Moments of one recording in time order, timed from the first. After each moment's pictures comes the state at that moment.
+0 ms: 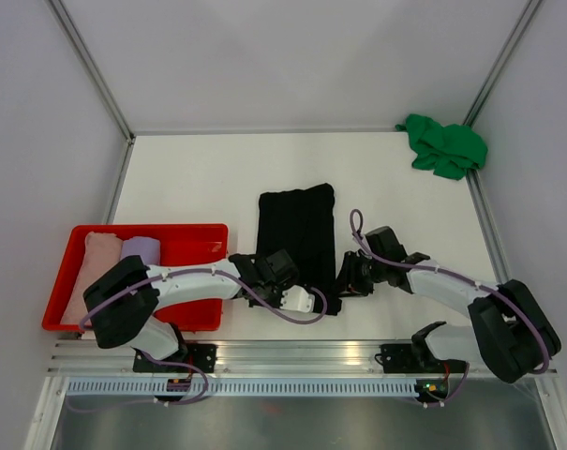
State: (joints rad) left arm -1.05 1.50 0.80 -0.57 0.00 0.74; right arm 0.47 1.29 0.46 -0.18 -0.53 0.70
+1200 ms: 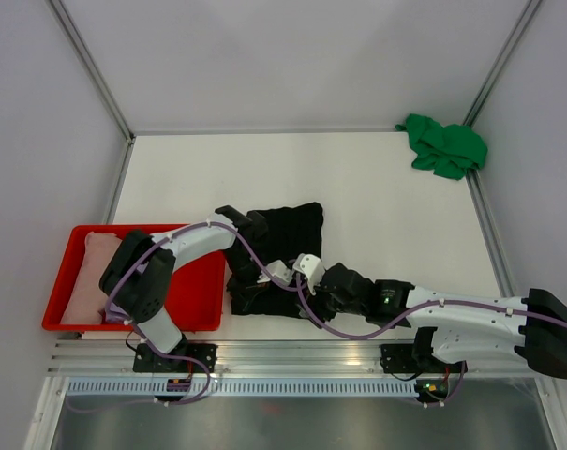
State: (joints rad) left arm -0.66 1.67 1.05 -1.20 0.60 1.11; right arm 1.19 1.09 0.58 -0.18 0.05 0.14
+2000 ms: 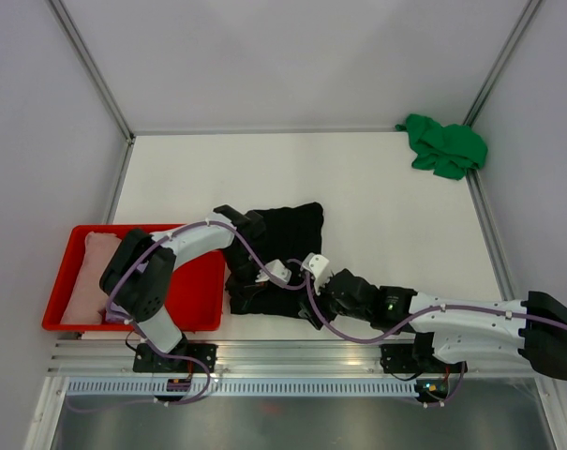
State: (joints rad) left arm -0.64 1.68 1.05 -1.20 0.60 1.15; right arm 1.20 1.05 0.48 -0.05 0.12 0.24
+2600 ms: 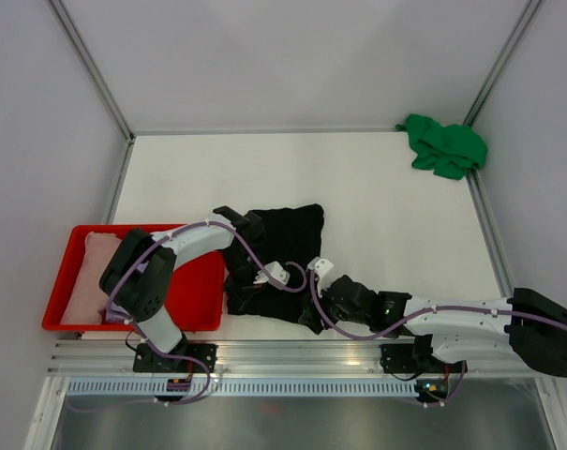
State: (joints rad) left arm -0.63 1.68 1.03 -1.21 0.58 1.15; right arm 1.20 1.11 0.39 0.08 0.06 0.45
